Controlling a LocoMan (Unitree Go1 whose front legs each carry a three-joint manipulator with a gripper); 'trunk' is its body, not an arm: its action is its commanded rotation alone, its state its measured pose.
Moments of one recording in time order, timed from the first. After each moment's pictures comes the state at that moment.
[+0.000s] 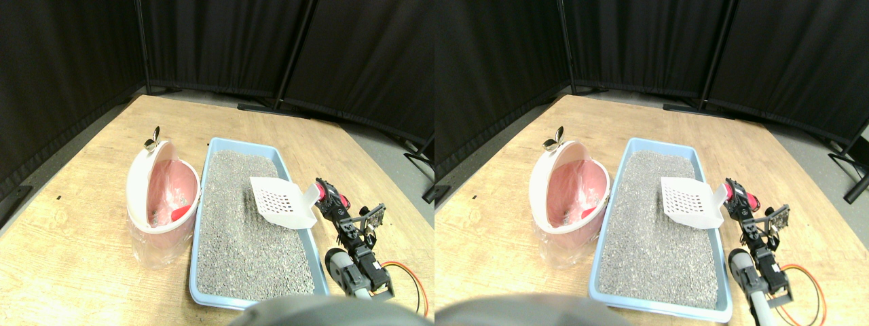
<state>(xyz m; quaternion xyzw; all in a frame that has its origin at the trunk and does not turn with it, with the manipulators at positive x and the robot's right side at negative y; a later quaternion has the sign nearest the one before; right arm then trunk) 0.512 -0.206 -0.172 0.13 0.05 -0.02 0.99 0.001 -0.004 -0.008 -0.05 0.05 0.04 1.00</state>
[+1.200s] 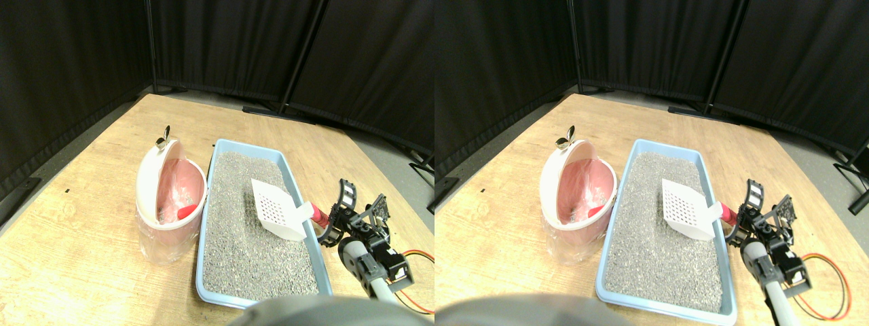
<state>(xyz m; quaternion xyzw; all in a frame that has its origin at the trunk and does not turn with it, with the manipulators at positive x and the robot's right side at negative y) 0.500 -0.210 -0.191 0.12 0.26 -0.02 0.96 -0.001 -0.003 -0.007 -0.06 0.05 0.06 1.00</state>
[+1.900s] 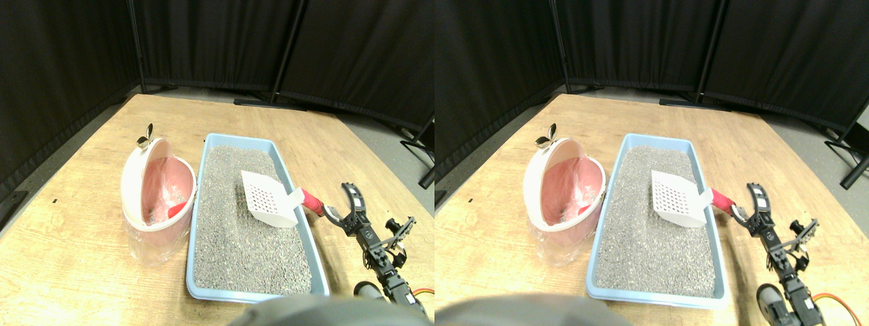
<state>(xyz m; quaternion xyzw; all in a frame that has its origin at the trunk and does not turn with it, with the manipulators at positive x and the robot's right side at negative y) 0.463 -0.234 -0.174 0.10 0.00 0.06 0.99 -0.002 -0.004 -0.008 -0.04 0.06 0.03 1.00</state>
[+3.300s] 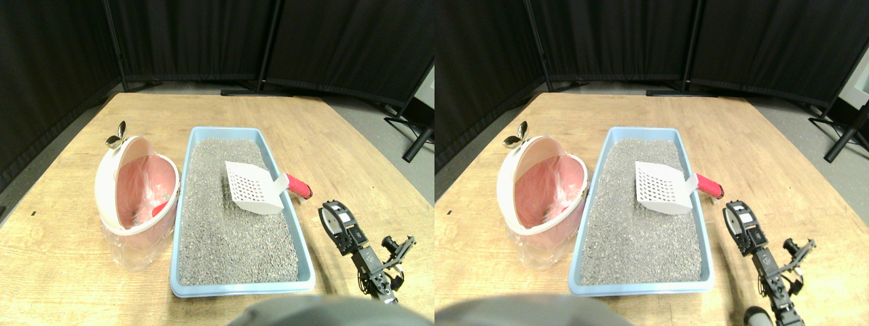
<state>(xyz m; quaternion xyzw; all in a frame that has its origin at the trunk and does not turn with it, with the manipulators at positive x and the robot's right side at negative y) 0.414 -0.218 -0.172 0.05 -0.03 0.09 0.99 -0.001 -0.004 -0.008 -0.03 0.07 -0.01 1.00</state>
